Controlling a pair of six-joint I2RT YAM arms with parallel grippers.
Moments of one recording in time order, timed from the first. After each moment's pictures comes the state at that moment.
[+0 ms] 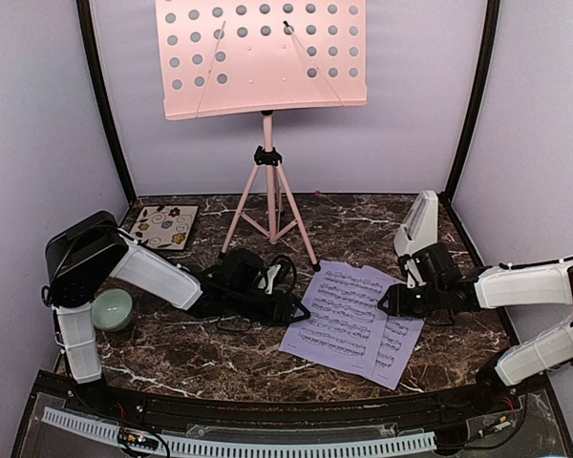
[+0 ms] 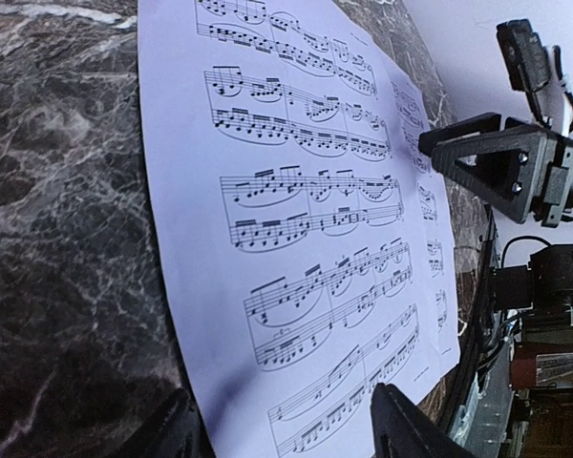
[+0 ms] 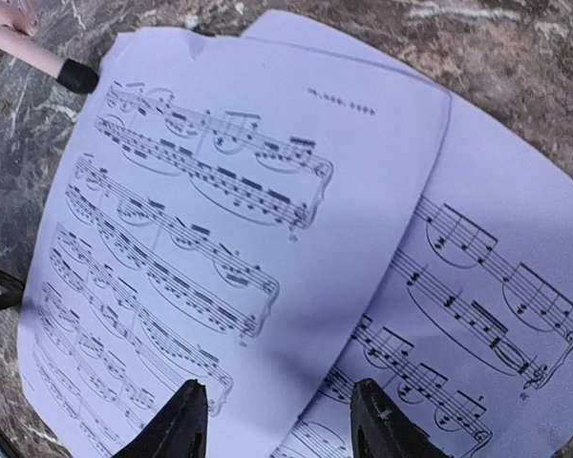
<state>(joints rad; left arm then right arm) -0.89 1.93 0.92 0.33 0.40 -0.72 0.54 1.31 0.51 -0.12 -0.11 0.55</state>
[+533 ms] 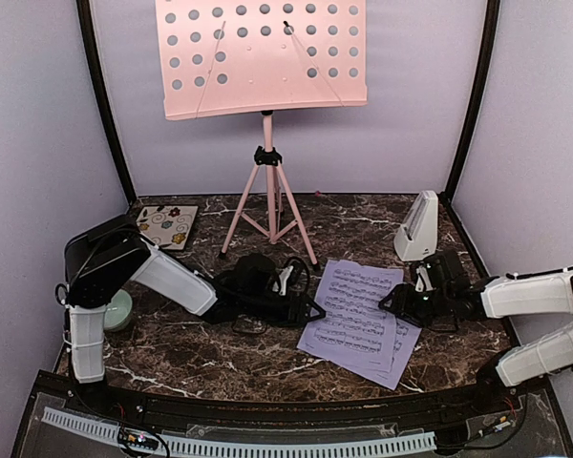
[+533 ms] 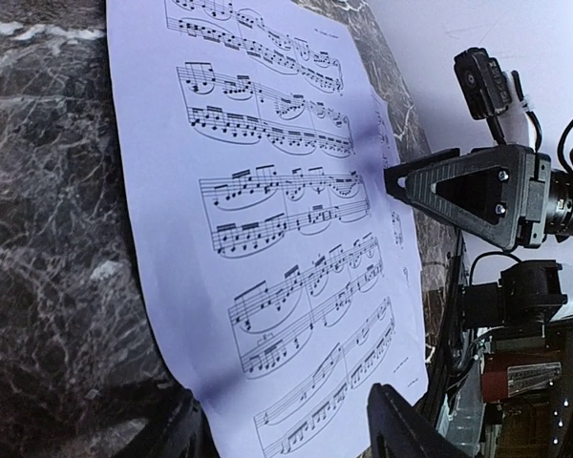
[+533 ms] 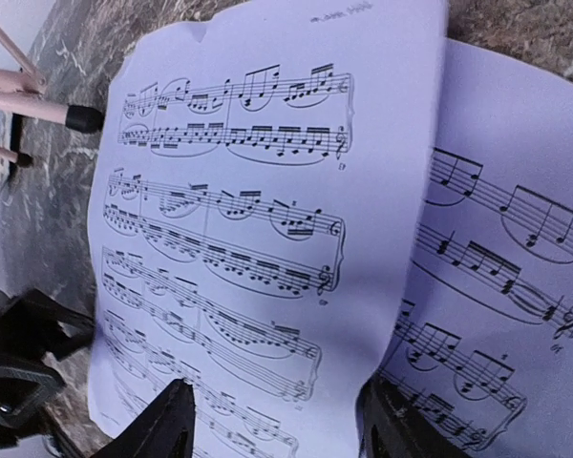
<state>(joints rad) -0.93 2.04 0.98 0.49 0.43 -0.83 0.48 1.25 0.40 -0.03 -0.21 0.77</state>
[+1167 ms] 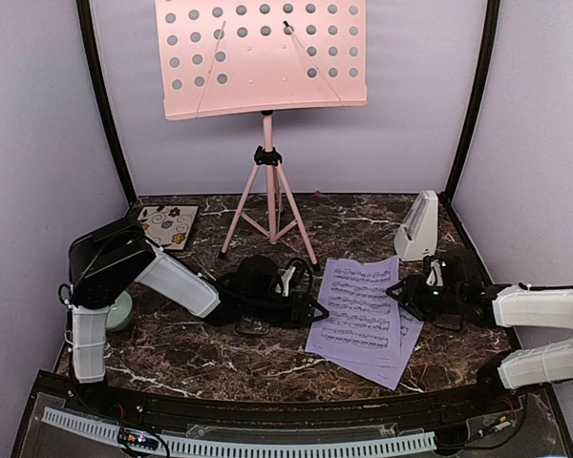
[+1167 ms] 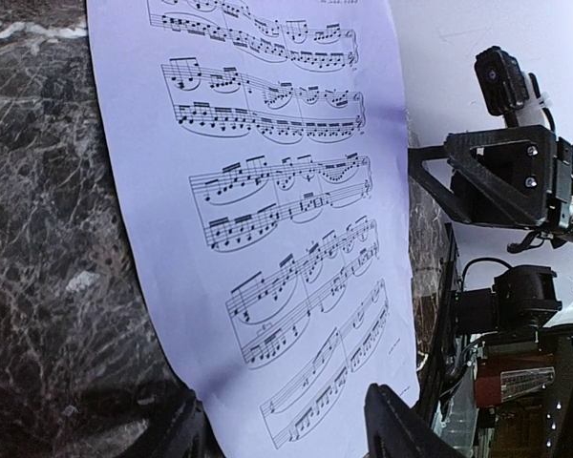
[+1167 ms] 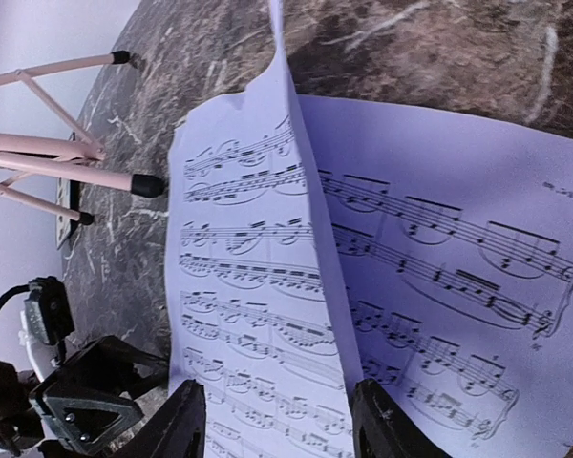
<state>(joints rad) -0.94 2.07 0.99 0.54 0.42 -0.85 0.43 1.12 0.34 0.09 -0.24 0.93</state>
